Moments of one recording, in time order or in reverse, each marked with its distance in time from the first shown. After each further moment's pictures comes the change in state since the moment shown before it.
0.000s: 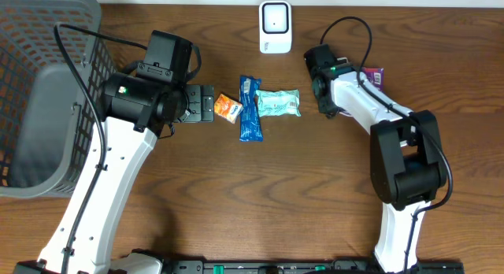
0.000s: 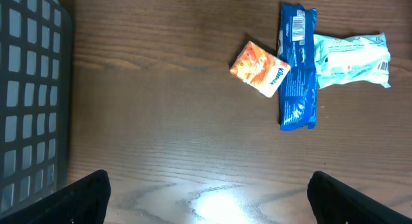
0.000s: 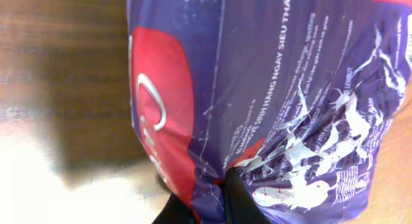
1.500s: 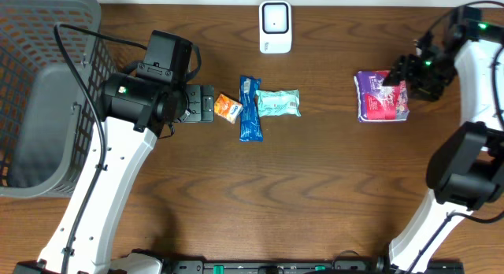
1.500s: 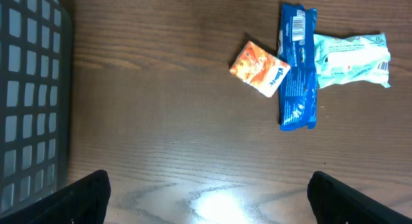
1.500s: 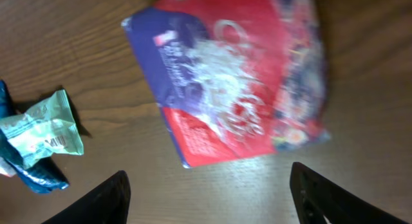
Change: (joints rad) left arm 0.000 0.000 0.000 0.000 0.000 0.000; right arm -0.522 -0.011 0.412 -0.483 -0.782 -0.161
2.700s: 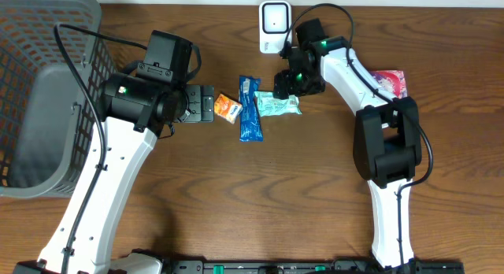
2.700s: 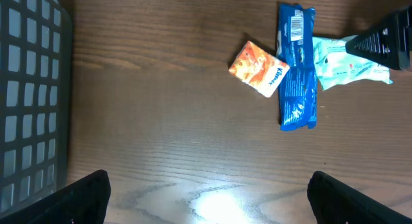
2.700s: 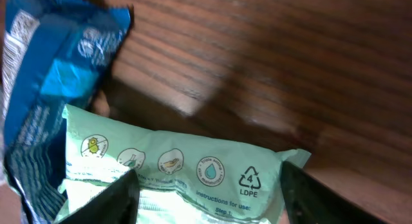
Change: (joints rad) left arm 0.000 0.000 0.000 0.000 0.000 0.000; right arm 0.535 0.236 -0.024 0.373 -0.039 -0.043
